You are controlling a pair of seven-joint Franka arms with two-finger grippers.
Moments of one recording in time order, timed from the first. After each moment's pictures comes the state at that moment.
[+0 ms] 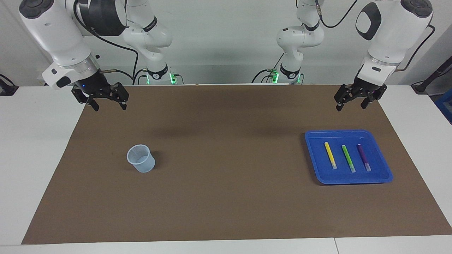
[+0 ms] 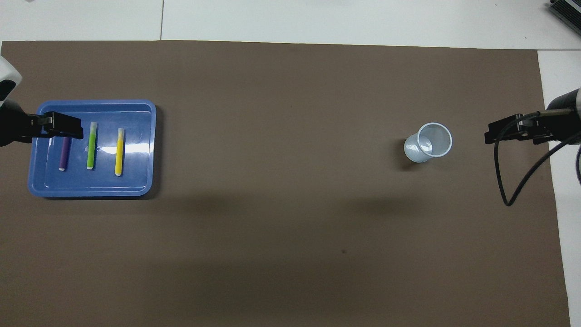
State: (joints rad) left arm 0.01 -0.01 -0.06 -1.67 0.00 1.74 -0.07; right arm -0.07 0.06 0.05 -1.56 0.03 1.62 -0.01
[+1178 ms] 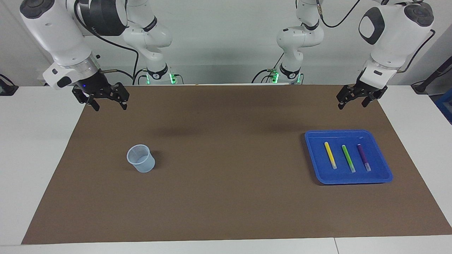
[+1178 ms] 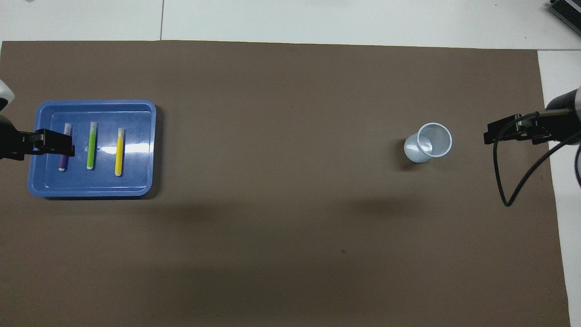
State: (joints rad) left arm 0.06 -0.02 -0.06 -1.78 0.01 1.79 -0.02; right arm -0.07 0.06 0.06 -1.56 0.03 1.62 -0.01
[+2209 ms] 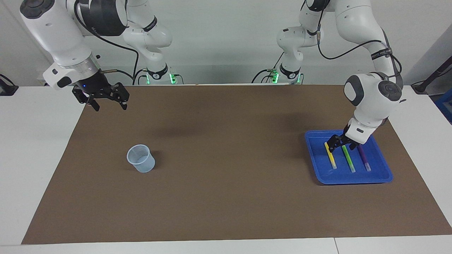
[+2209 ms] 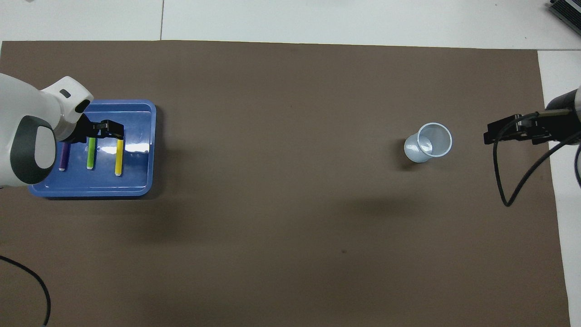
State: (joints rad) left arm 0.07 0.29 -0.06 -1.86 0.01 2.19 -0.01; right arm -0.07 0.06 0.06 -1.56 0.03 1.62 -0.01
